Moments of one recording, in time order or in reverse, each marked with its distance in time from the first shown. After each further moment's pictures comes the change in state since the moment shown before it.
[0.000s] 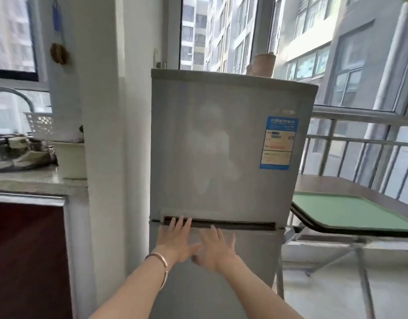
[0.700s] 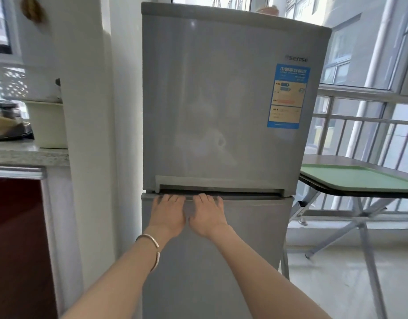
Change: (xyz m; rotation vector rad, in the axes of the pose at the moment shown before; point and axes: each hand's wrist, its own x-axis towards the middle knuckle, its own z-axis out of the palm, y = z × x) left_hand 0.045 -0.035 0.061 0.113 0.410 0.109; right_hand 0.053 -0.012 0.047 -0.063 0.358 -0.101
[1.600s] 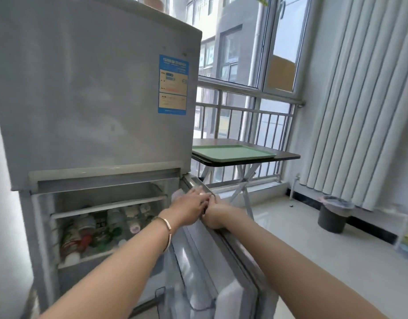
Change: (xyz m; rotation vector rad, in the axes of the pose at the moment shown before) left_hand -0.029 0.262 -0.018 -0.380 -0.335 0.634; right_hand -0.172 0.172 -0.093 -0.090 -0.387 0.716
